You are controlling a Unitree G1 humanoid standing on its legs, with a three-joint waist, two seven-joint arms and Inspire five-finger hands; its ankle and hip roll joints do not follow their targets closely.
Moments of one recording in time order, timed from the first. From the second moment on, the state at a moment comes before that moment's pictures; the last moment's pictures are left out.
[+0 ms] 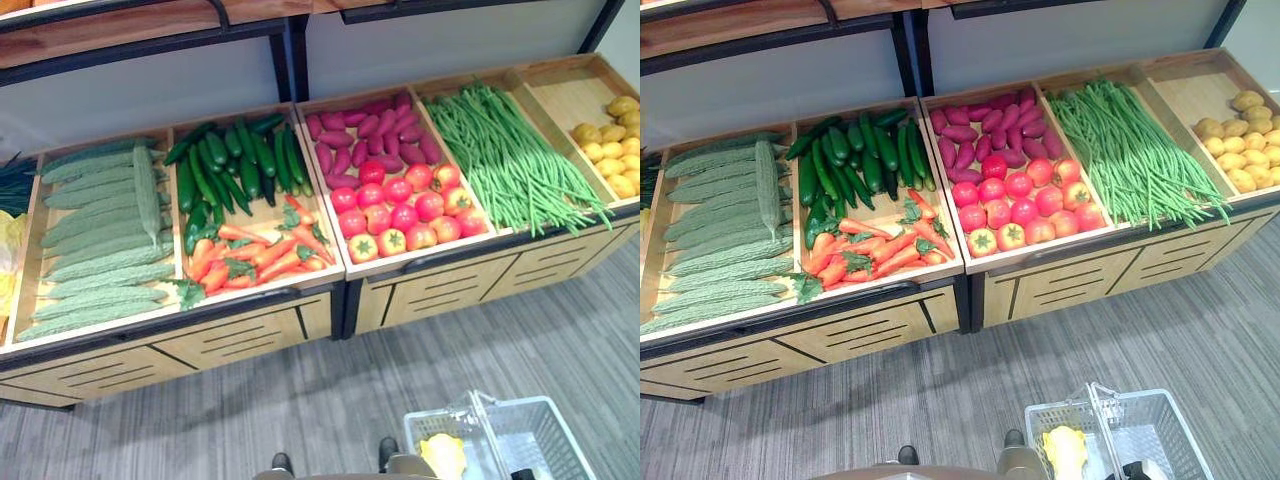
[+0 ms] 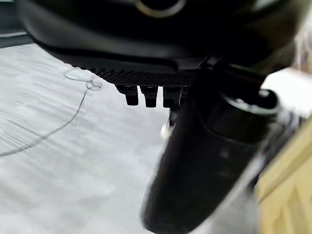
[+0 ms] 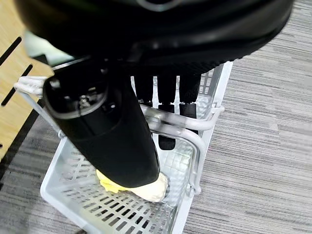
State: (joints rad) left arm -0.02 0.55 0.45 1.48 -0.26 0.00 0.60; right arm 0.10 -0.41 0.15 1.34 -0.22 -0.10 -0.26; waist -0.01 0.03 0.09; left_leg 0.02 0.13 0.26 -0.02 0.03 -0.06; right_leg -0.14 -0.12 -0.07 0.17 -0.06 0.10
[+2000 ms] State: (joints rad) left arm -0.42 0.86 -0.38 0.68 0.49 -0.08 0.38; right arm 0.01 -0.42 0.16 1.26 -0.28 -0.13 -0.24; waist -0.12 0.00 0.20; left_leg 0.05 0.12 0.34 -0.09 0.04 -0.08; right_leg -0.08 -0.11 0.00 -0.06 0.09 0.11
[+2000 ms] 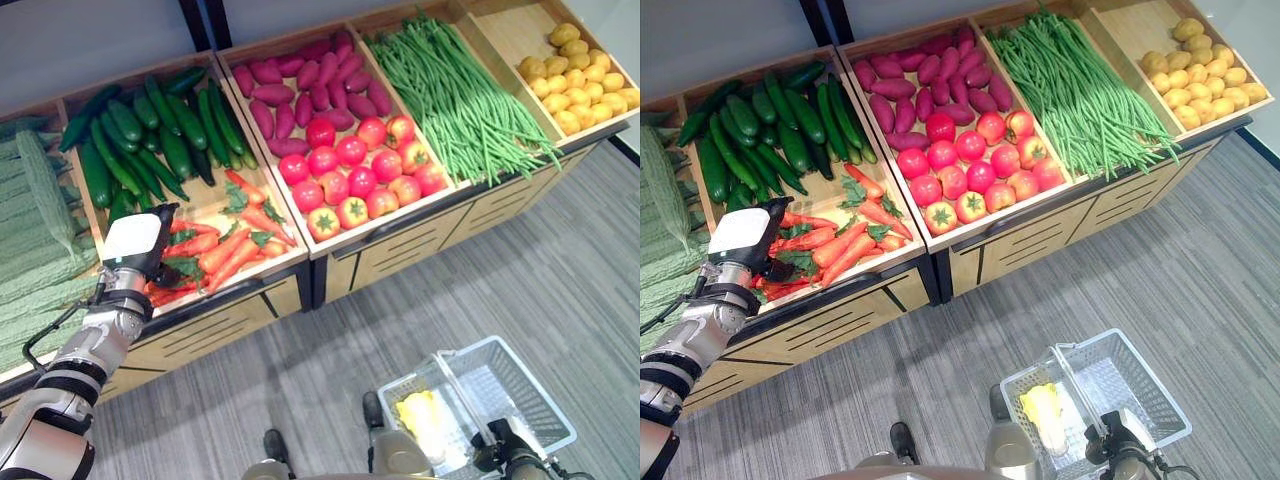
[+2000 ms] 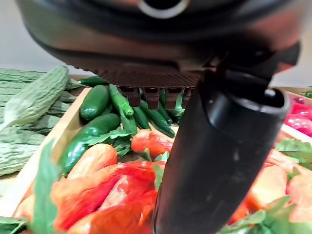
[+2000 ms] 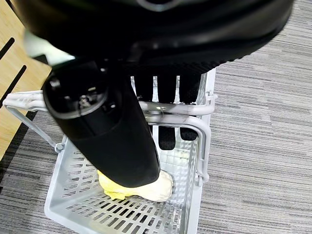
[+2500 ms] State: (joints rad) left arm -0.62 0.91 -0.62 0.76 0.60 -0.07 0.28; right arm -0.03 -0.42 0.16 1.26 -0.28 -0.12 -0.24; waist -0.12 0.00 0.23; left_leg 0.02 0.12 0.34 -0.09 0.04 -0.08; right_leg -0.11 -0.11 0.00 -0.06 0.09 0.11
